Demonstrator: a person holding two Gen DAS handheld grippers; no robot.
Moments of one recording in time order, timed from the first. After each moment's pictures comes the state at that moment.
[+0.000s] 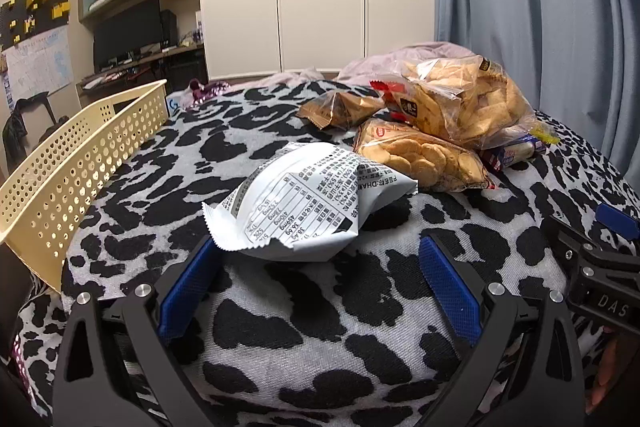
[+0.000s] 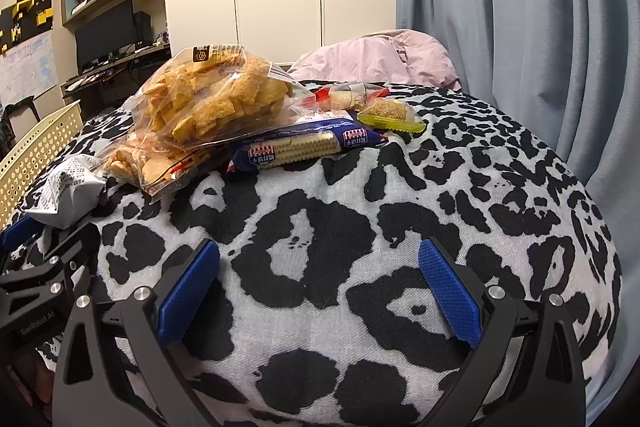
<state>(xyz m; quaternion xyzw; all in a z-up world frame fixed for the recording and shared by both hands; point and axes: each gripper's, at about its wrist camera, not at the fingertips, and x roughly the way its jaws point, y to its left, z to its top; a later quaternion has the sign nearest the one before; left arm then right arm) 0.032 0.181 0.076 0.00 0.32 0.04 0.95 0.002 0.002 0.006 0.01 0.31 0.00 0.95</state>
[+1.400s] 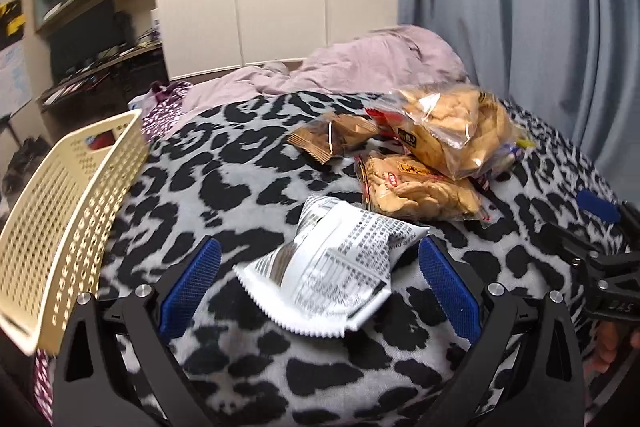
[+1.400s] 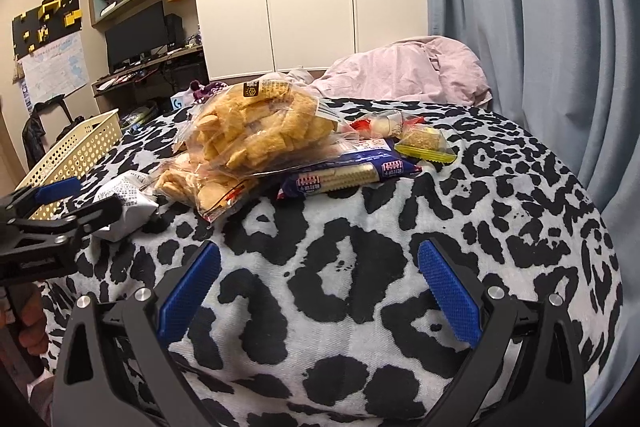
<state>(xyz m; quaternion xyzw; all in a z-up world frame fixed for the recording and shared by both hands) 0.067 0.212 0.112 0.03 0.35 -0.05 0.94 0.000 0.011 0.039 0.01 0.31 0.06 0.95</state>
